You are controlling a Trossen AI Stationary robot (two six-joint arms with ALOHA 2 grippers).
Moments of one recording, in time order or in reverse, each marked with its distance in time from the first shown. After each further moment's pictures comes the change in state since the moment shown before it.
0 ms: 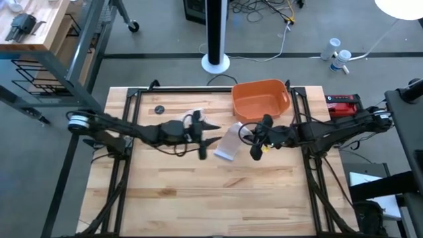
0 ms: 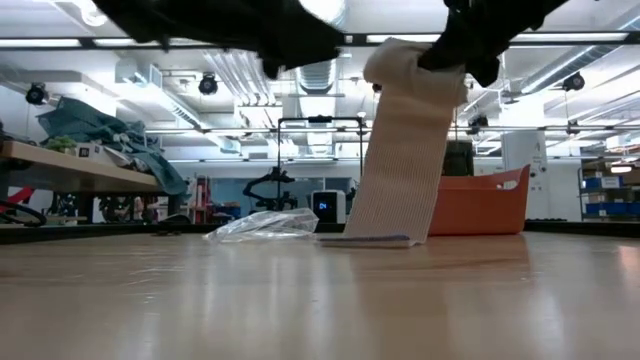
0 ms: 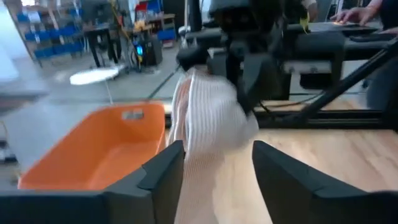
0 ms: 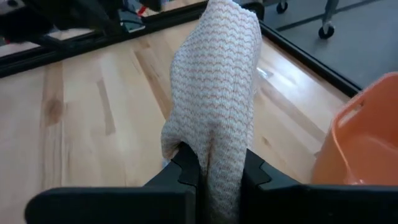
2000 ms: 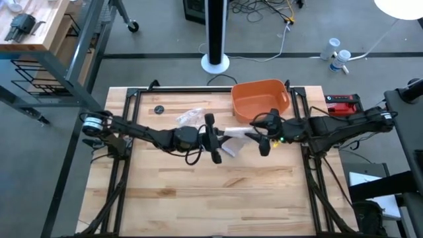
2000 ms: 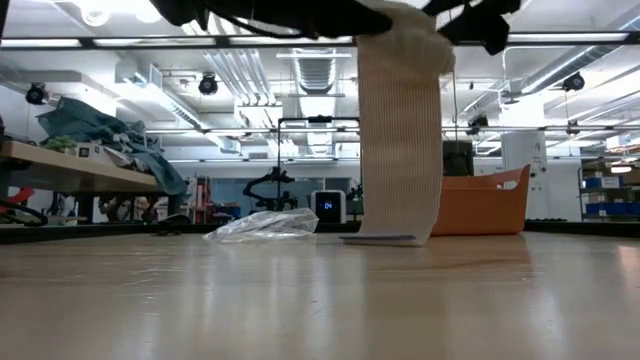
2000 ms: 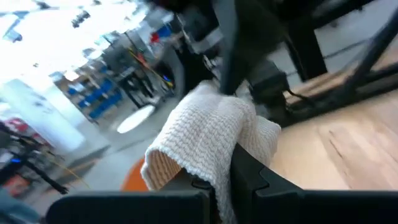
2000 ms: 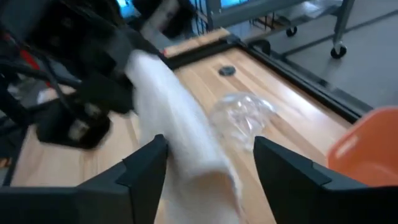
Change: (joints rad) left arm -0.073 0.169 0.218 0.008 -0.157 0.436; right arm 0.009 -0.125 0.093 -0.114 -0.008 0.027
